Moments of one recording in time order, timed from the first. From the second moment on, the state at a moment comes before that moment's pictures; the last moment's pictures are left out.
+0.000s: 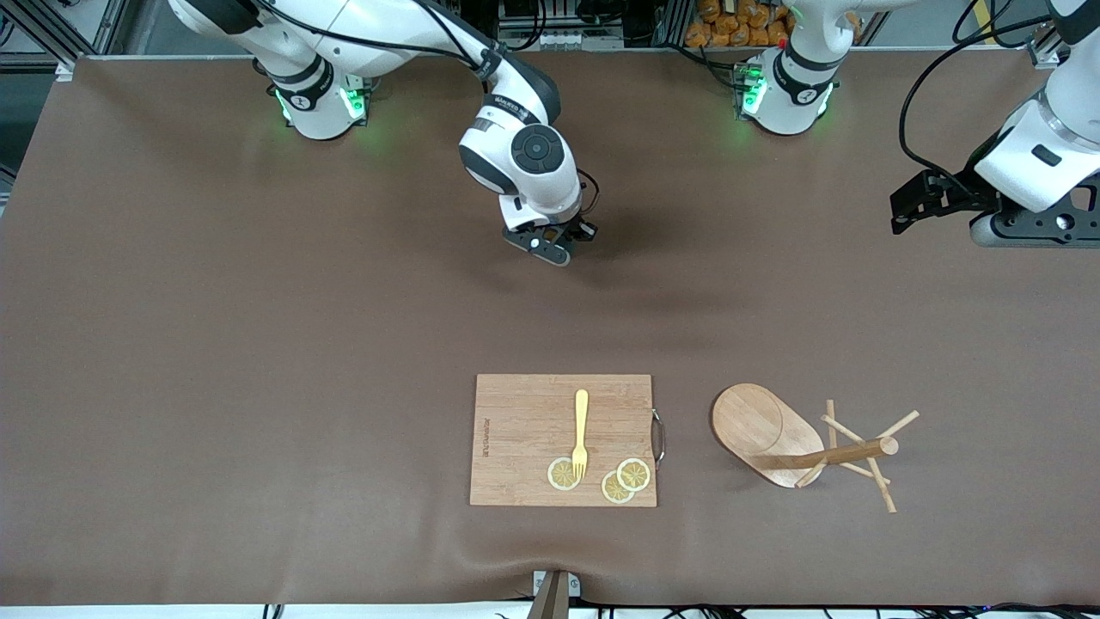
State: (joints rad) left arm 0.01 -0.03 -0.14 -1.64 0.01 1.61 -0.08; right arm 0.49 0.62 0.50 -1.78 -0.12 2.34 1.49
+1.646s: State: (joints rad) left arm 0.00 -0.03 -0.49 -1.64 0.01 1.61 -0.77; right arm 0.01 0.19 0.47 -1.71 -0.03 1.92 0.63
